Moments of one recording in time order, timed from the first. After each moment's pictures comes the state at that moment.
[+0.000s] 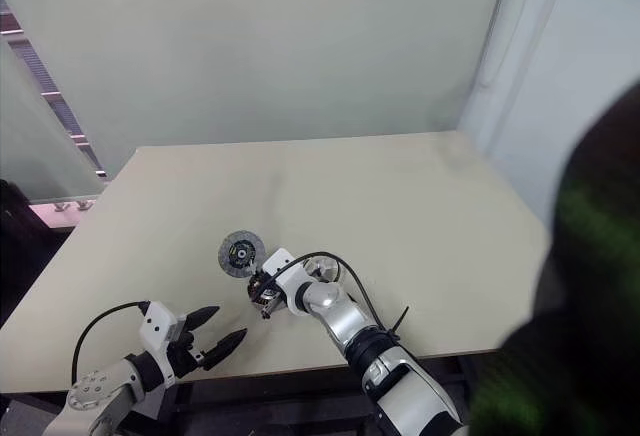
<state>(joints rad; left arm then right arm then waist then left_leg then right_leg) 0.31 0.47 0.10 -0.15 -0.35 0.18 -0.74 -0.62 0.15 0.46 0.77 -0.04 0.17 0.39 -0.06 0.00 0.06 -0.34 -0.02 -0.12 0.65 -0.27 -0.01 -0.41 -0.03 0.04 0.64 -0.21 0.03</state>
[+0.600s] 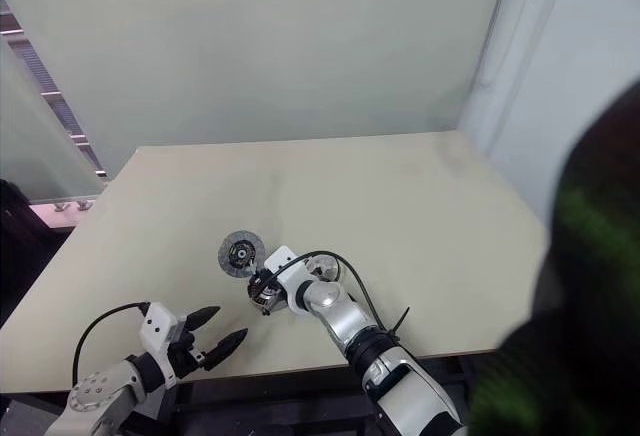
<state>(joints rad) 0.31 0.47 0.10 -0.15 -0.35 0.17 -0.73 -0.61 0.15 0.46 0.77 -0.02 0.15 0.38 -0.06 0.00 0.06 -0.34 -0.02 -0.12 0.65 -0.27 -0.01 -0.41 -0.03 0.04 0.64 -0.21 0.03</state>
